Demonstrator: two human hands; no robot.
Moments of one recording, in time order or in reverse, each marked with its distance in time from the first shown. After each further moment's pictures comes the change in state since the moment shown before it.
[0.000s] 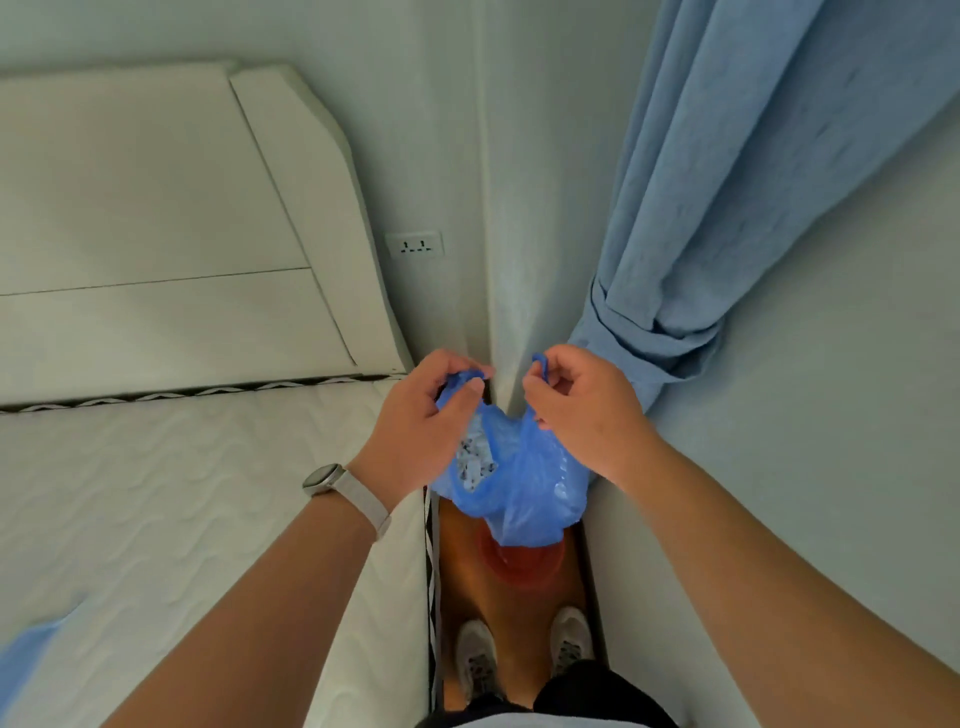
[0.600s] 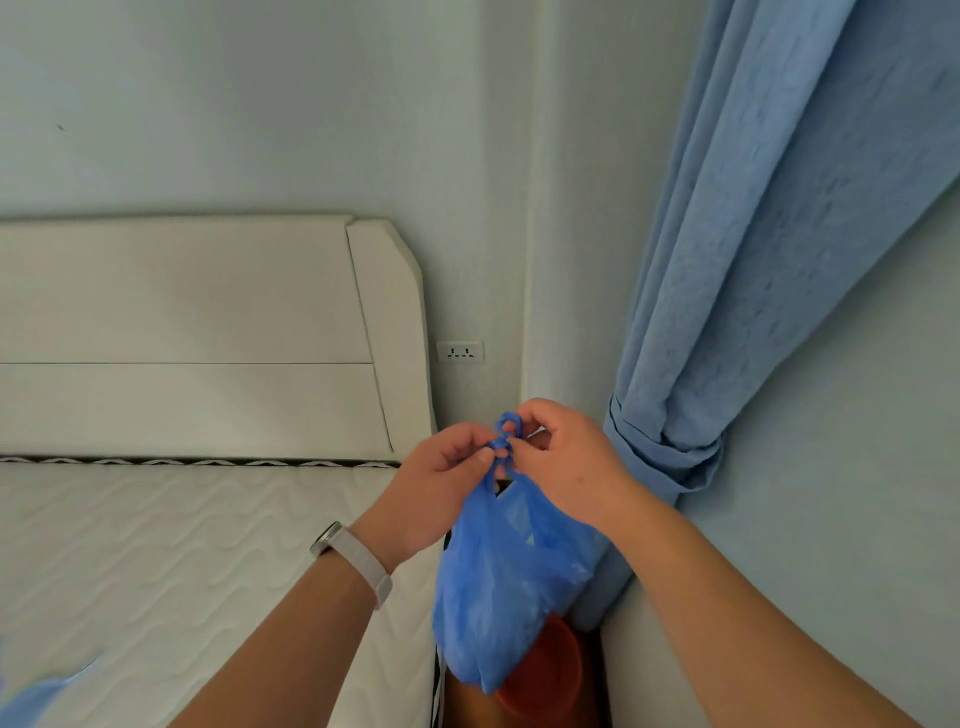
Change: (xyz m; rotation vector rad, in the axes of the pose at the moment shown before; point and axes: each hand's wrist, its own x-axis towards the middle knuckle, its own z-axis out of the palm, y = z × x) left_hand -0.019 0.059 -0.037 -0.212 -0.107 0.026; right_hand 0.006 -0.075 -0.002 0.047 -0.198 -0.173
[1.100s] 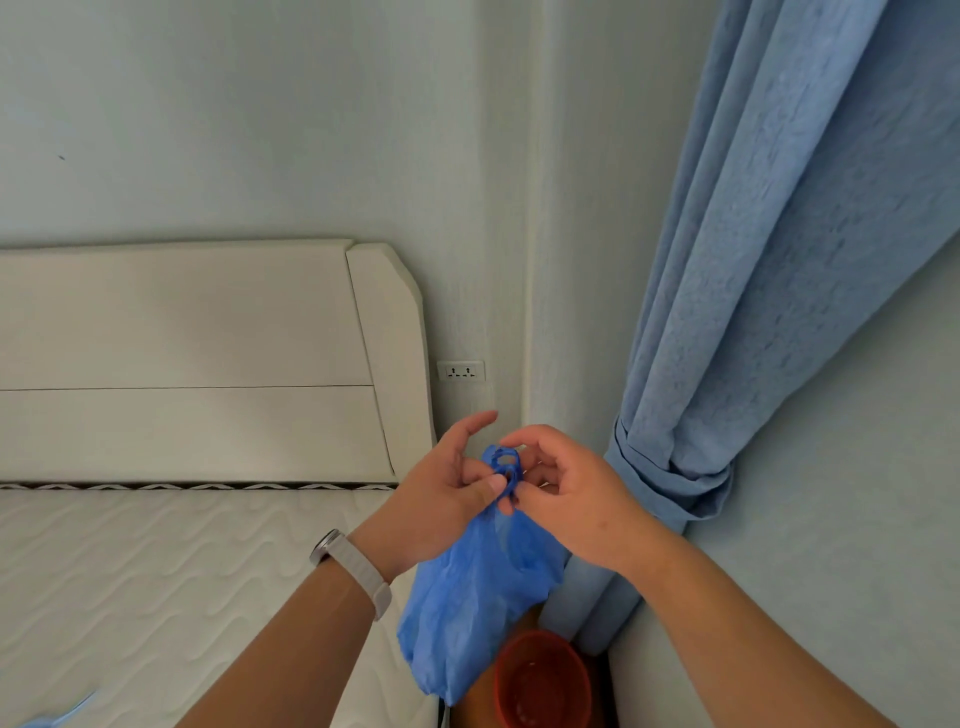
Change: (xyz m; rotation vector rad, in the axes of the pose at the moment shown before) left_hand 0.024 0.004 -0.014 0.032 -0.101 -0.075; right_hand -0.006 -0.012 -0.007 0.155 -0.131 -0.114
